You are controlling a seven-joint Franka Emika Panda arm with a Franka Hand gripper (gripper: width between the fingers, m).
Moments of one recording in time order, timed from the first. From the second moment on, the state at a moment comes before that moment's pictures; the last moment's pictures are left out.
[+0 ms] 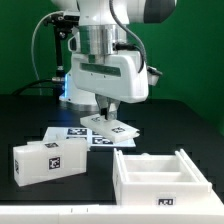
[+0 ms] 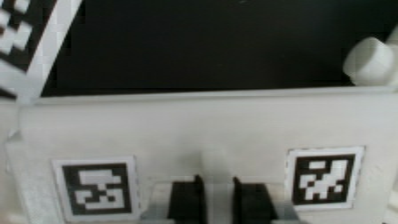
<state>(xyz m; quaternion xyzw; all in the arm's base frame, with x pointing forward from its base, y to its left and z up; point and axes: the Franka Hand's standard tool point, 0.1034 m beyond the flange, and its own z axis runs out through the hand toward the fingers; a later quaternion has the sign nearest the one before) 0.456 0.016 0.085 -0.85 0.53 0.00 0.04</state>
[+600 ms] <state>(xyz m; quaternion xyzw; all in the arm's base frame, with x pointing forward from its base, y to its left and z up) 0.451 0.076 0.076 -0.70 0.71 0.04 0.03</state>
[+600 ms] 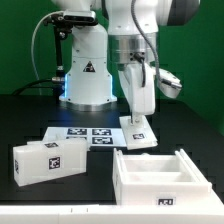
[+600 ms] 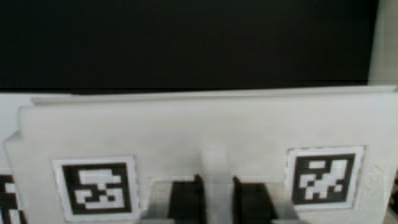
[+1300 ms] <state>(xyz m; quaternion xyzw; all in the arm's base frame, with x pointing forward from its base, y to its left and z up) 0.435 0.131 0.082 -0.70 0.72 0.02 -0.05</state>
